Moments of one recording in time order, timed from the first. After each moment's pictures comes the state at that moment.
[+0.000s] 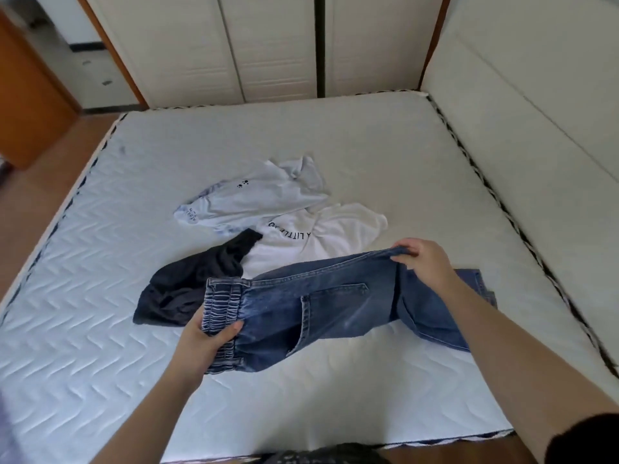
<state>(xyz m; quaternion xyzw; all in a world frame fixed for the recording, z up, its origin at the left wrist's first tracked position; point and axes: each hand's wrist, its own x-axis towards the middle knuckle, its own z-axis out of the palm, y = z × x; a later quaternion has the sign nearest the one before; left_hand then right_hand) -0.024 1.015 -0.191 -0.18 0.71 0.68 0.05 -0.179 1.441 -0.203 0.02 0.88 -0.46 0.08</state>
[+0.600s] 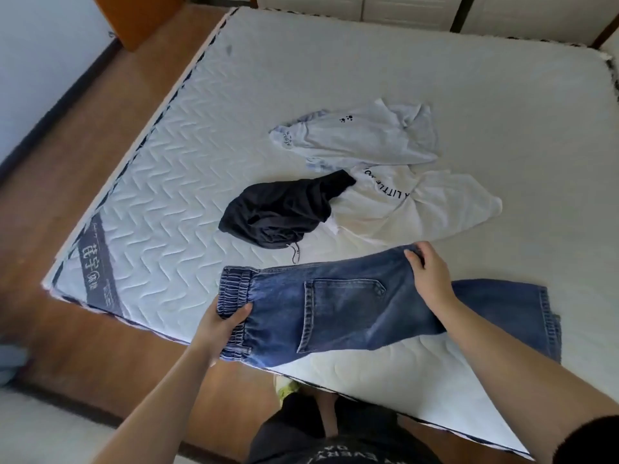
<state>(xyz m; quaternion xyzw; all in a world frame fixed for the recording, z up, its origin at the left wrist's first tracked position) 0.092 0.867 -0.282 -0.39 0.65 0.65 0.04 -0.137 1.225 -0.296 -0.03 0.89 -0.43 0.10</state>
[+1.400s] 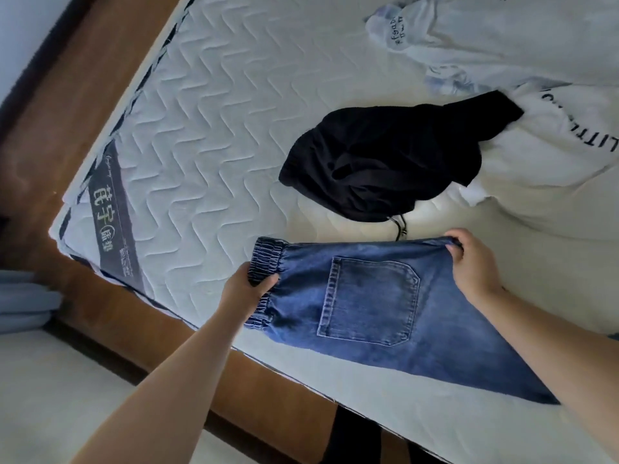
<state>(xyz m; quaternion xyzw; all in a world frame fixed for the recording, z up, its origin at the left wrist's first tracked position) 0.056 0.668 -0.539 -0.45 0.80 0.38 0.14 -0.174 1.019 -0.567 -0.11 0.93 -0.31 0.15</state>
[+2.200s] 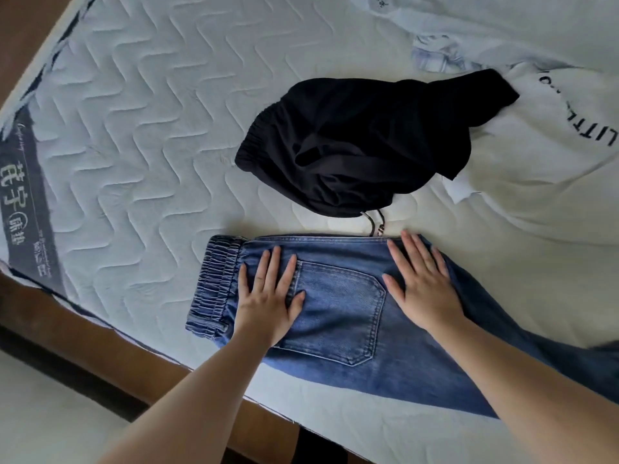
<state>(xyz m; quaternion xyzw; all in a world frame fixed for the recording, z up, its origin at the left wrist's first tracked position) 0.030 0.767 -0.627 -0.17 0.97 0.02 0.15 -0.148 1.024 -0.624 -0.35 0.92 0.00 0.16</state>
